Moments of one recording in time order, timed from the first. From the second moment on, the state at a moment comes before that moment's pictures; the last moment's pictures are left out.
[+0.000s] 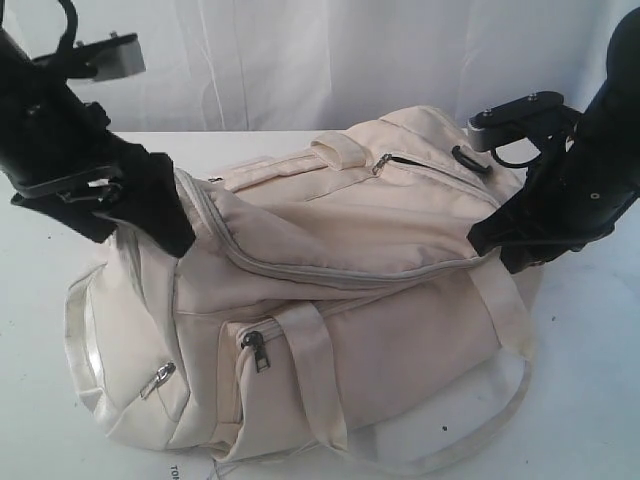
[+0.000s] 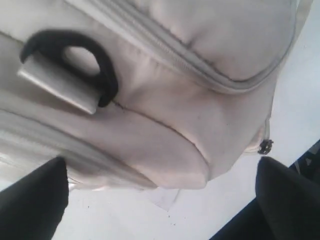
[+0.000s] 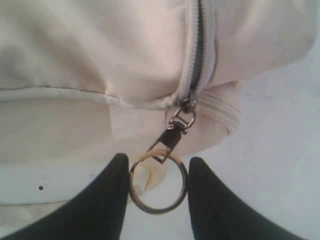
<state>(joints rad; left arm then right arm) -0.36 1.46 -1.33 -0.41 1.27 0.28 0.39 1.55 -1.13 0.00 0.93 -0.16</state>
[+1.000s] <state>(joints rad) -0.37 1.48 -1.12 -0.14 0.96 0.09 0.39 1.55 -1.13 0.27 0.91 -0.22</state>
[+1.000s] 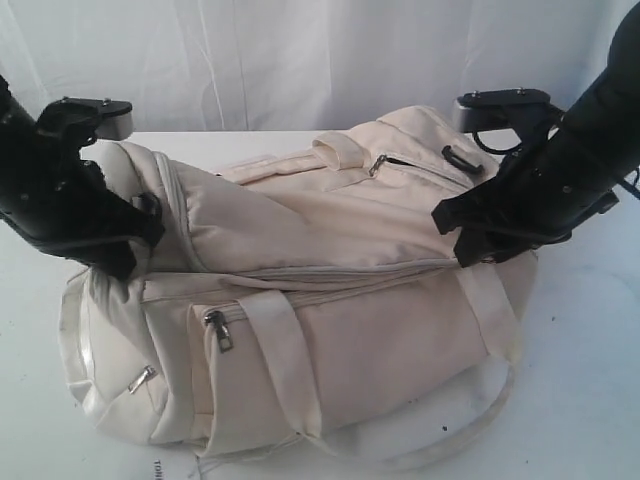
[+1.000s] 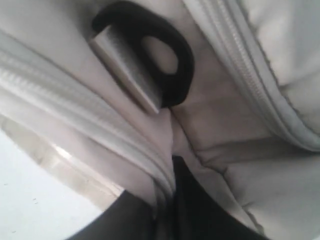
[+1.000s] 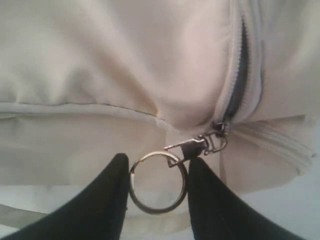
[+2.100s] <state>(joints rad) -0.37 1.38 -1.11 0.25 1.01 -0.05 0.53 1.57 -1.10 0.55 0.91 -0.43</state>
